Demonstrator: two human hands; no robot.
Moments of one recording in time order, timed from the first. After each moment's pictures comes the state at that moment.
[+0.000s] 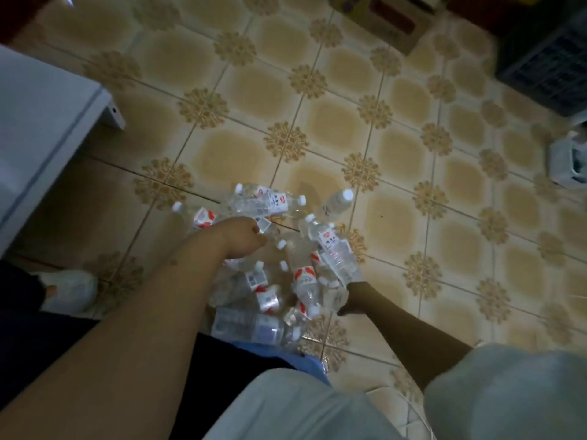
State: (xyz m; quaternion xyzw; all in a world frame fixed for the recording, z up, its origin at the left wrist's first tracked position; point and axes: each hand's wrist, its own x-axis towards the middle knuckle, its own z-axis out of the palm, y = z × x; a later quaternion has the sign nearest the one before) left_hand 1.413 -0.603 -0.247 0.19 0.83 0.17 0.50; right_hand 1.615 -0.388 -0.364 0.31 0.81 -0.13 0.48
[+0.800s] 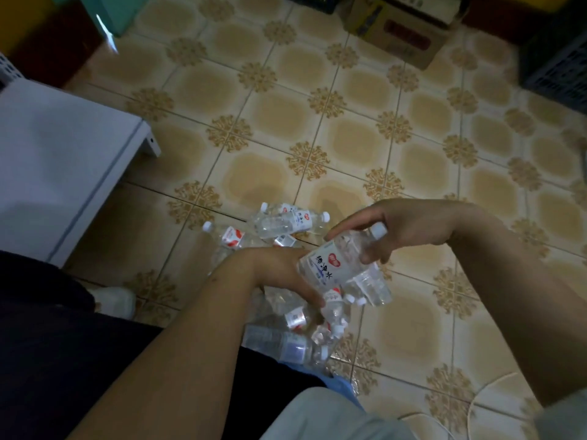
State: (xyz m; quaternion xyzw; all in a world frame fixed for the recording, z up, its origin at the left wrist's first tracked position) left_hand 1.424 -0.601 -0.247 0.29 0.68 0.28 0.61; right_hand 1.482 -0.377 -0.153 0.04 0.77 -0.45 0.44
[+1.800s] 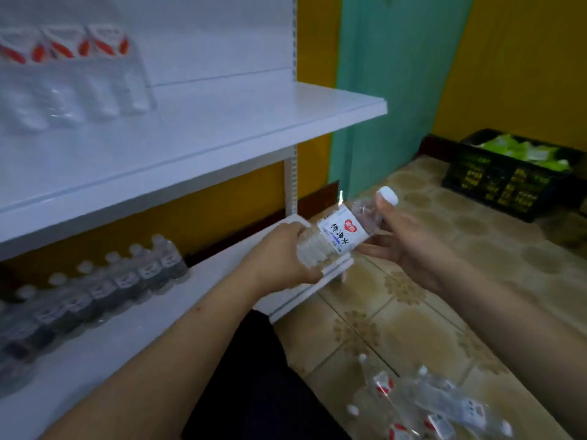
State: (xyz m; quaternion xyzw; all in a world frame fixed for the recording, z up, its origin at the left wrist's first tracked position) left_hand 1.367 -0.871 -0.039 0.05 0.94 0.35 0.03; right_hand 1.333 -0.661 -0.034 -0.03 0.68 -0.72 0.12
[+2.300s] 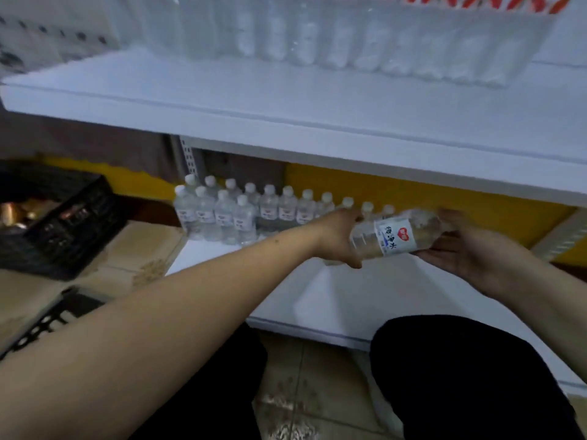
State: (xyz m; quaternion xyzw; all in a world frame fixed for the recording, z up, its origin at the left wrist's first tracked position) left_hand 1.484 -1.170 -0.087 -0.21 0.94 0.28 0.01; right_hand 1.346 -0.997 -0.061 -0.12 0.67 -0.62 0.38
